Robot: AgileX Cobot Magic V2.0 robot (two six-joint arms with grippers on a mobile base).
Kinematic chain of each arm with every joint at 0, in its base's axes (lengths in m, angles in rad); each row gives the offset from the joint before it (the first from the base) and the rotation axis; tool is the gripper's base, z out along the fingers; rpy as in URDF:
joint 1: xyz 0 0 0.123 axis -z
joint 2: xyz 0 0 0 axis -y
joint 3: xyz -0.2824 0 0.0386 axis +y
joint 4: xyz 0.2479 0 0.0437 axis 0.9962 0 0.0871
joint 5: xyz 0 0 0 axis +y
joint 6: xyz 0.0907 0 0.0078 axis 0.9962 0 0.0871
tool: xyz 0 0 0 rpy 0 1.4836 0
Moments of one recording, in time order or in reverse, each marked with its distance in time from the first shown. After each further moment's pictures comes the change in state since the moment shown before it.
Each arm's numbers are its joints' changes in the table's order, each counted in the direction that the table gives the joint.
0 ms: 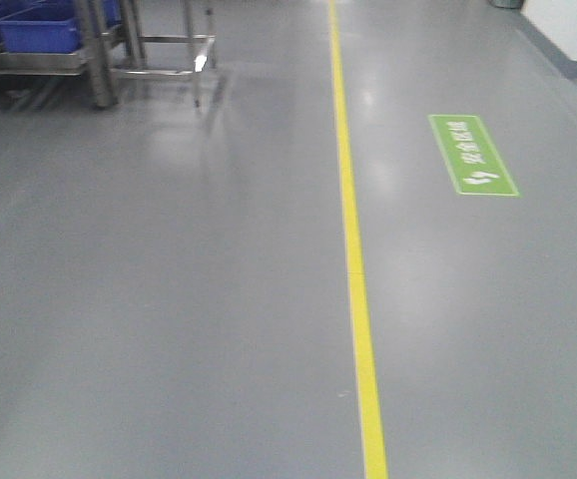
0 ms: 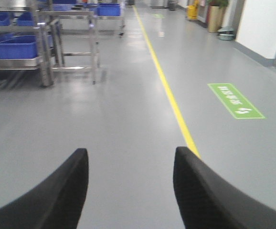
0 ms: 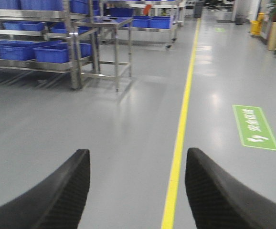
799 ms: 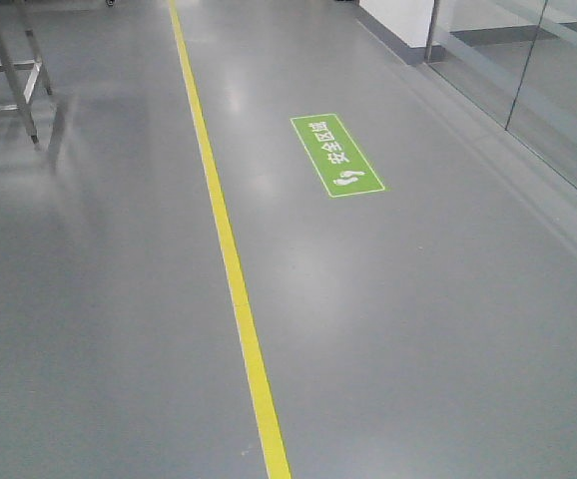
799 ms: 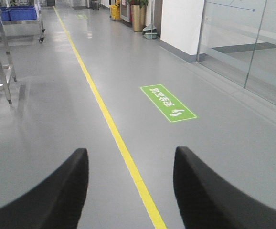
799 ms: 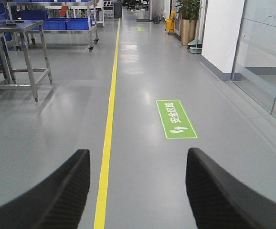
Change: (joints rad) left arm 0.000 0.000 0.000 0.000 0.000 0.000; right arm 0.000 0.000 0.000 0.000 0.000 0.000
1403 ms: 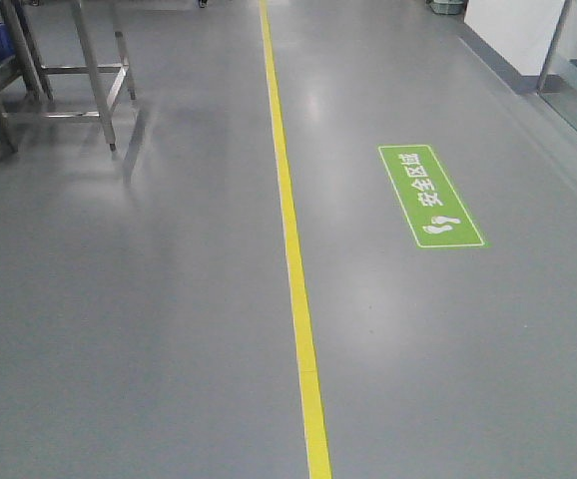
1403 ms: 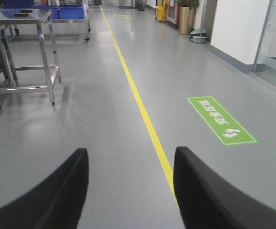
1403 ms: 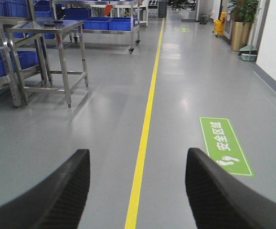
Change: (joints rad) left arm 0.000 0.000 0.000 0.000 0.000 0.000; right arm 0.000 0.000 0.000 0.000 0.000 0.000
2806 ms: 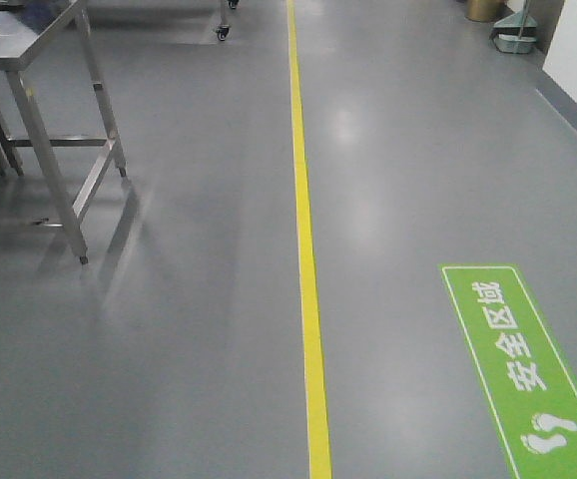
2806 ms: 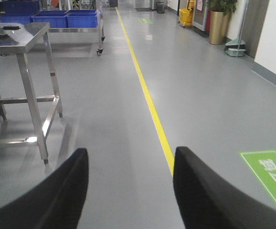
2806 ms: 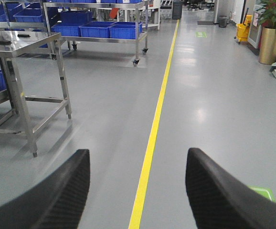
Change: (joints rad) left arm 0.000 0.000 0.000 0.000 0.001 0.000; right arm 0.000 0.000 0.001 0.000 0.000 0.000
